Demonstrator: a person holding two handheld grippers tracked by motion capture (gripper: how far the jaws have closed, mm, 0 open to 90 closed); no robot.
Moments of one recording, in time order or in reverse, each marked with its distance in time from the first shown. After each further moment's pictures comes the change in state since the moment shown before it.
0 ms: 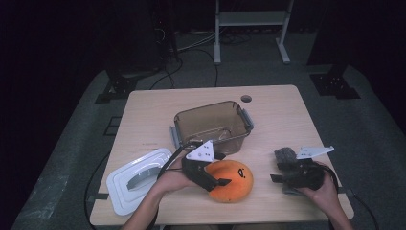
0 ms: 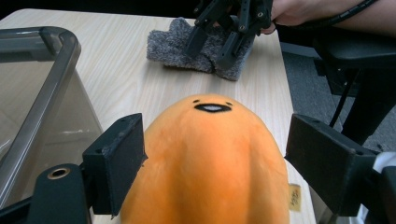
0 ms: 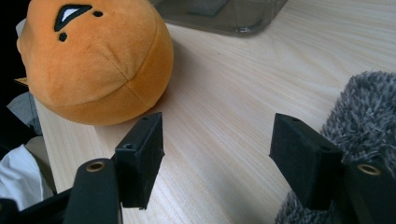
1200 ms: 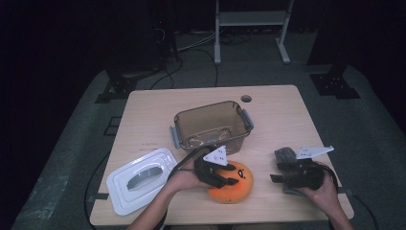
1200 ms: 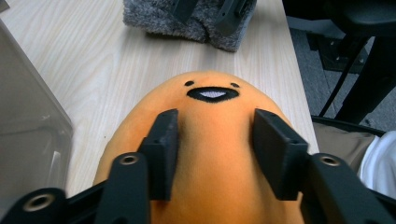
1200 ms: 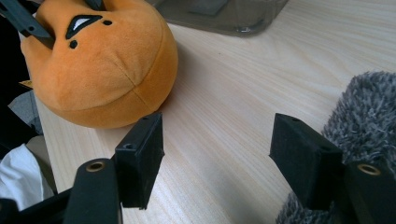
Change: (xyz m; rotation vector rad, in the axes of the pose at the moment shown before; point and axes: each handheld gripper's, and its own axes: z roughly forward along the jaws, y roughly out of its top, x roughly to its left) left arm 0.006 -0.011 0.040 0.112 -0.058 -0.006; right arm 0.000 0.000 0.001 0.002 0.004 -0.002
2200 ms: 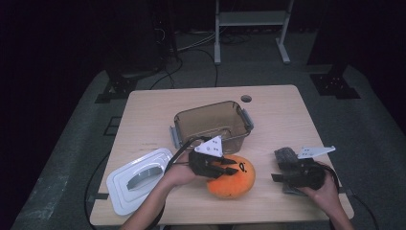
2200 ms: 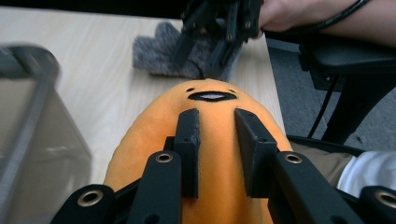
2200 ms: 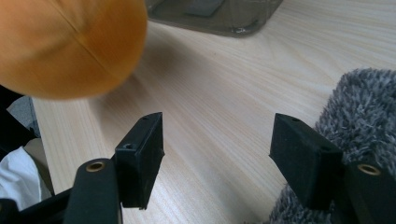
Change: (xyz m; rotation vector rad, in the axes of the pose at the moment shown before) left arm -0.003 0.033 -0.044 -0.090 0.008 0.020; right arm -0.003 -0.002 -0.002 -0.012 -0.007 0.012
